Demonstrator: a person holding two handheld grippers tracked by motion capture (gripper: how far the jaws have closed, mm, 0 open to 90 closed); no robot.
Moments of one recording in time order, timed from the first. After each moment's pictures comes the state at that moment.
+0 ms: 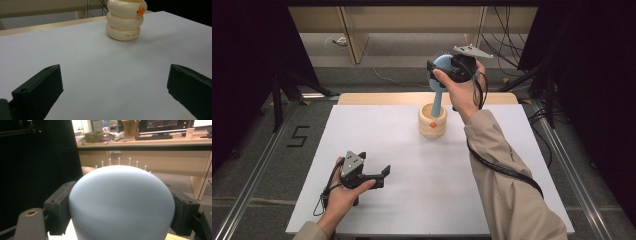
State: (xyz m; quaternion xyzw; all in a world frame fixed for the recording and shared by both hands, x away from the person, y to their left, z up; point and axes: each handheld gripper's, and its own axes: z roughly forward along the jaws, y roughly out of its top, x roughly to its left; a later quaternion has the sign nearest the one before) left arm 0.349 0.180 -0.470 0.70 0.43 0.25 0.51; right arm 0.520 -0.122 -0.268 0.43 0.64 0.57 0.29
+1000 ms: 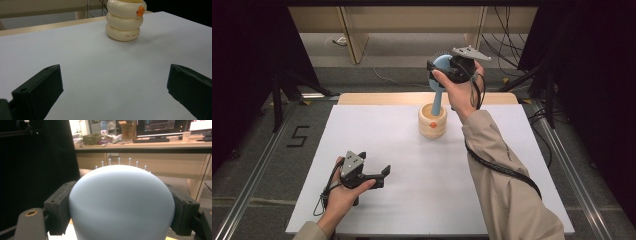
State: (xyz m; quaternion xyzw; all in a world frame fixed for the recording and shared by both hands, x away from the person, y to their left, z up) left arm 0.349 0.180 -0.470 0.70 0.43 0.25 0.51; right arm 0.527 -0.120 -0.277 0.43 0.63 0.57 0.30
